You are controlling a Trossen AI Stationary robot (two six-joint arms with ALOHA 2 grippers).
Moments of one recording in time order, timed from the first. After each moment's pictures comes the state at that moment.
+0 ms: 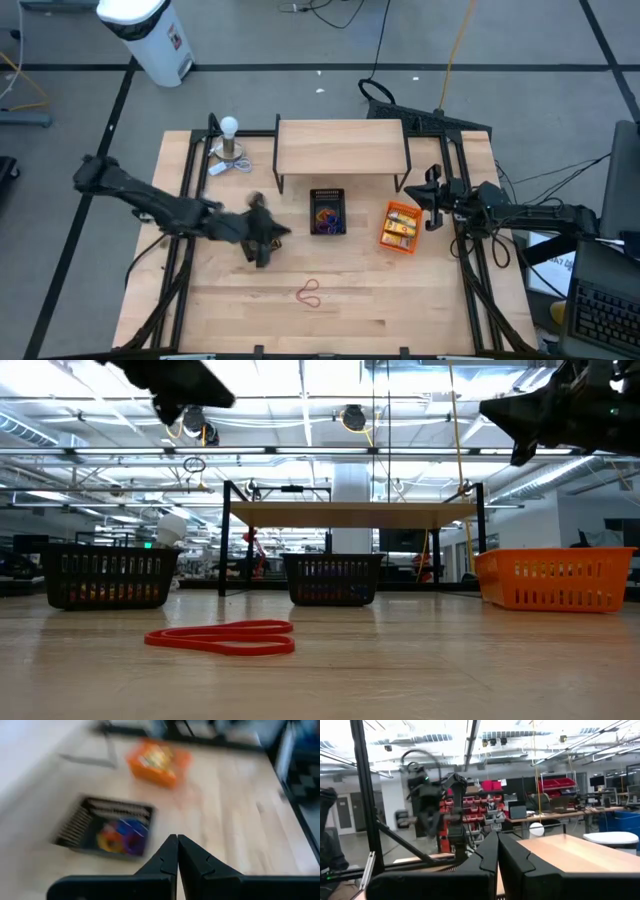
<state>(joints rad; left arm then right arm) -0.35 1.16 0.78 -0.13 -0.39 -0.32 -0.14 0.28 0.02 0.57 0.00 0.11</state>
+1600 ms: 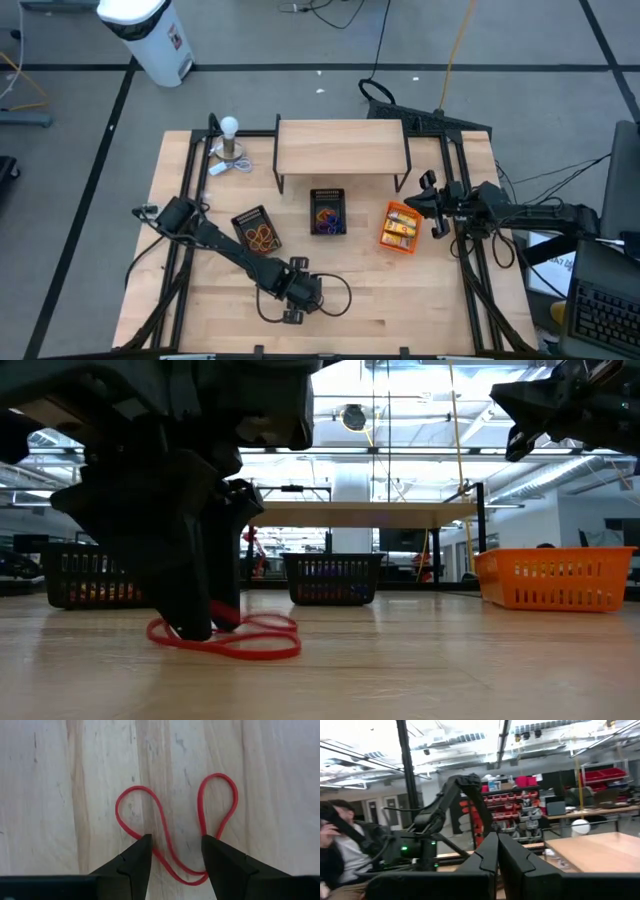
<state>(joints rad) -0.48 2.08 1.35 -0.51 -0.08 -0.39 -0.14 0.30 0.02 0.61 -0.19 0.20</state>
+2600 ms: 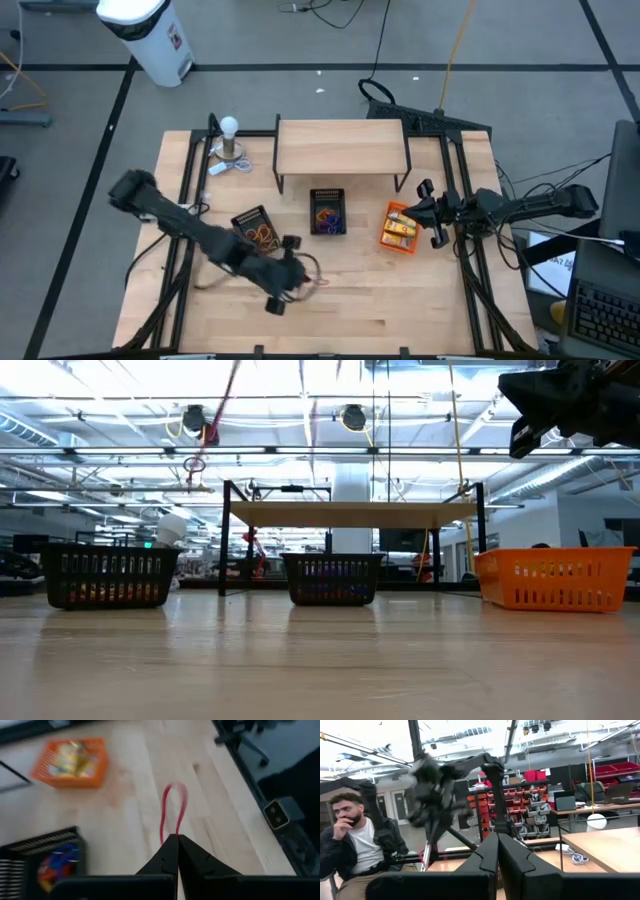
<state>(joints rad) -0.51 1.61 1.33 -0.49 -0.25 -0.12 0.10 0.37 0.02 0.65 0.00 0.14</state>
